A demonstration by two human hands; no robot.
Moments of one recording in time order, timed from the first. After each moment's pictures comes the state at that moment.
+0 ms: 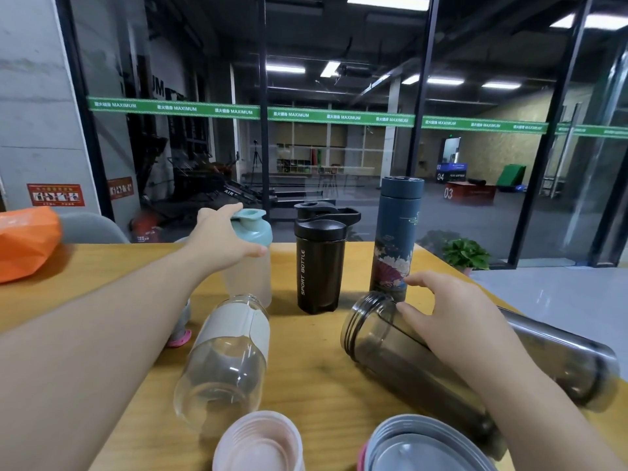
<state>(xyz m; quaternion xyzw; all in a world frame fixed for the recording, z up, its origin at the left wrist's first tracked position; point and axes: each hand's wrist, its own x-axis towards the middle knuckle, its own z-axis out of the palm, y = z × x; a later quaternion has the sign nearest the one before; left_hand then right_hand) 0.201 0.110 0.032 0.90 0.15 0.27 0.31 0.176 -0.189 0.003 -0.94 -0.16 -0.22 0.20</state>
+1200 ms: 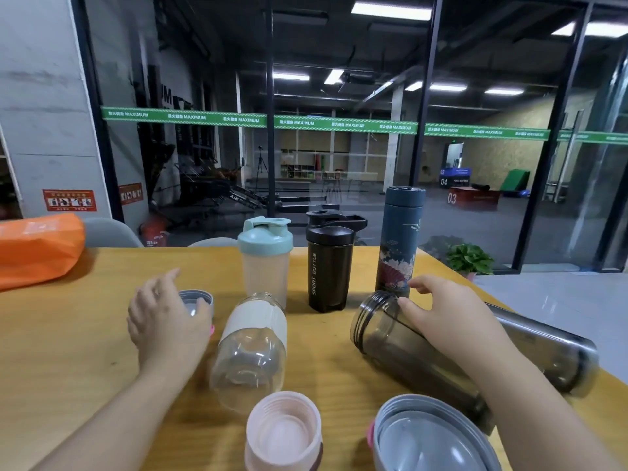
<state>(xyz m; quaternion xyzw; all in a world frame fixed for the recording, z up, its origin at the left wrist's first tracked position) 0.105 0.113 -0.052 0.80 0.31 0.44 0.26 0.172 -0.187 0.004 -0.95 -0.14 -0.18 0.23</state>
